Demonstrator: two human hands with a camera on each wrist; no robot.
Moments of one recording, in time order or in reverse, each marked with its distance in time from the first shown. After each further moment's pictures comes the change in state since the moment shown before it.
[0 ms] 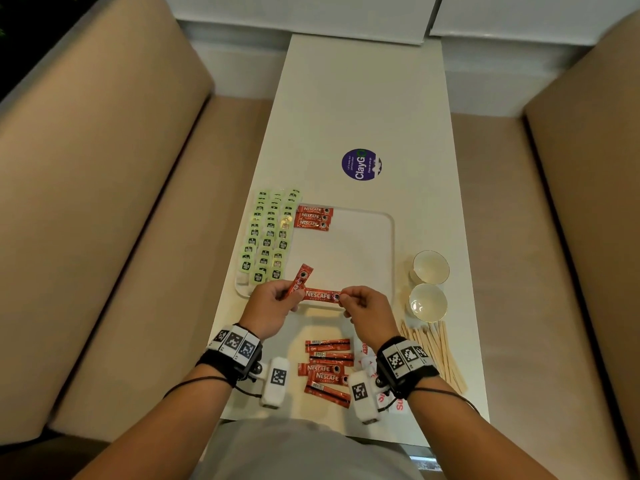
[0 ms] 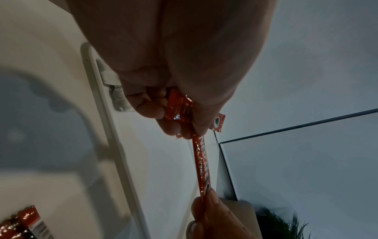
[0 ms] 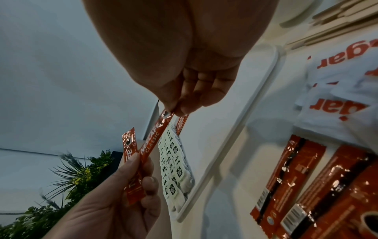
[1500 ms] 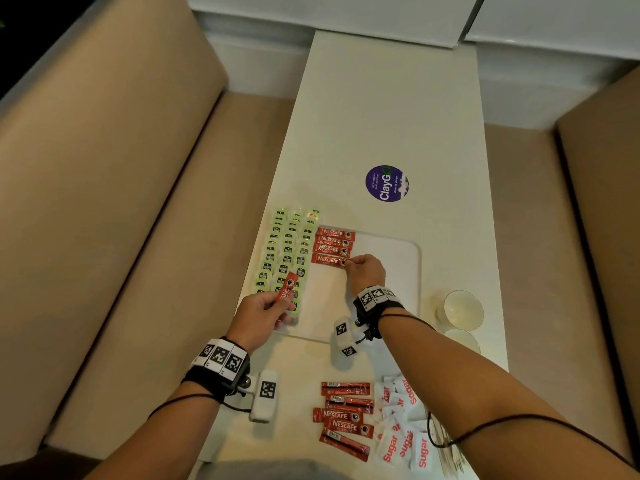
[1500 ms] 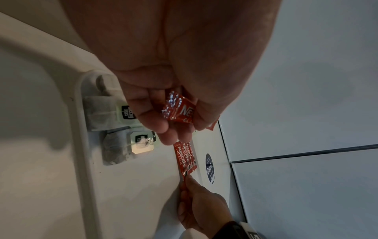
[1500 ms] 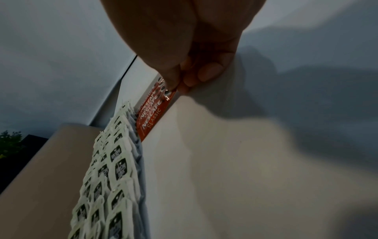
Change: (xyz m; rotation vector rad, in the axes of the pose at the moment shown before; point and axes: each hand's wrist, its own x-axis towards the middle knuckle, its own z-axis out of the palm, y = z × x) left_hand 0.060 -0.012 -0.057 -0.202 0.066 -0.158; right_hand 0.186 -0.031 0.060 -0.290 0.230 0.157
